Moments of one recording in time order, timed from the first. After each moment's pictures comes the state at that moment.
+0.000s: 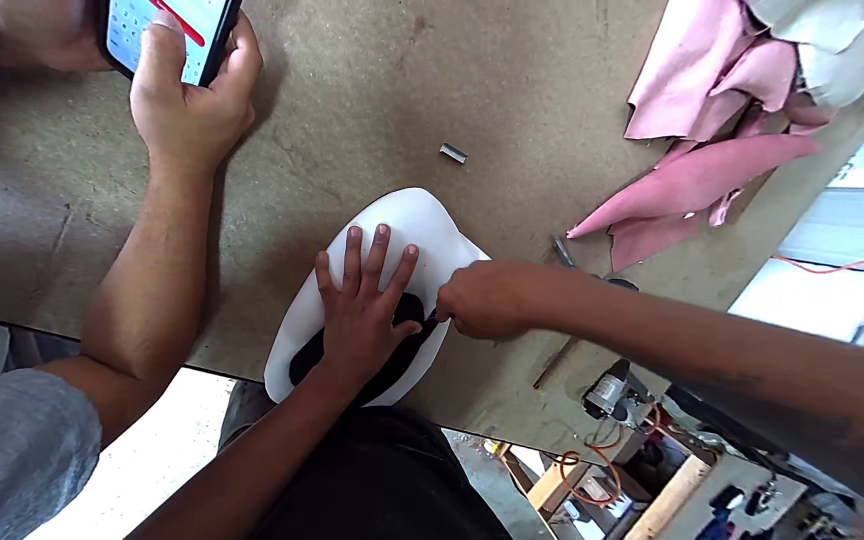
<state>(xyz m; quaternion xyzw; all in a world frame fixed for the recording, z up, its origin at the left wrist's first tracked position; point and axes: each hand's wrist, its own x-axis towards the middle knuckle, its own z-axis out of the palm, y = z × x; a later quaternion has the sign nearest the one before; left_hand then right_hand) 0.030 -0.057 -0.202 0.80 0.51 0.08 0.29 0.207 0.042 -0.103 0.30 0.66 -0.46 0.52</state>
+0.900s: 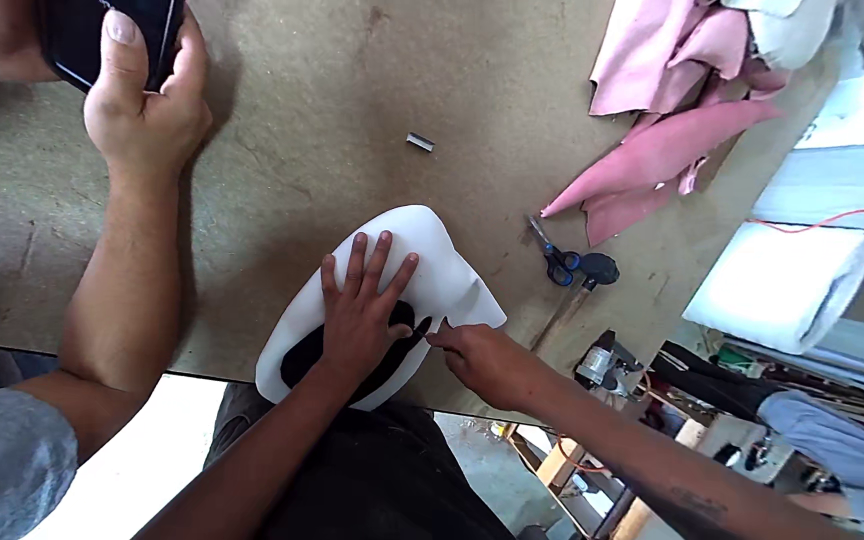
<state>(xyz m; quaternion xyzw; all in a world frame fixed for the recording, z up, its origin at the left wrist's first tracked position) 0.048 -0.074 -0.202 0.83 0.45 0.06 0.31 0.241 -0.105 -0.084 0.60 0.52 -0.52 0.31</state>
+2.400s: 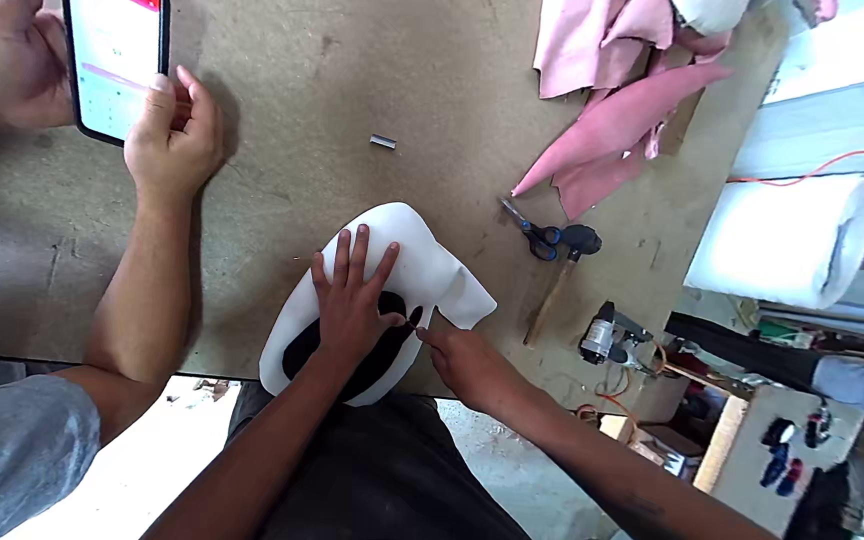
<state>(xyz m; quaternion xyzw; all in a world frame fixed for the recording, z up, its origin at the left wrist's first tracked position) 0.053 -0.083 -0.201 0.85 0.46 0.06 0.27 0.219 -0.170 -0.080 0.69 0.50 -0.46 0.24</state>
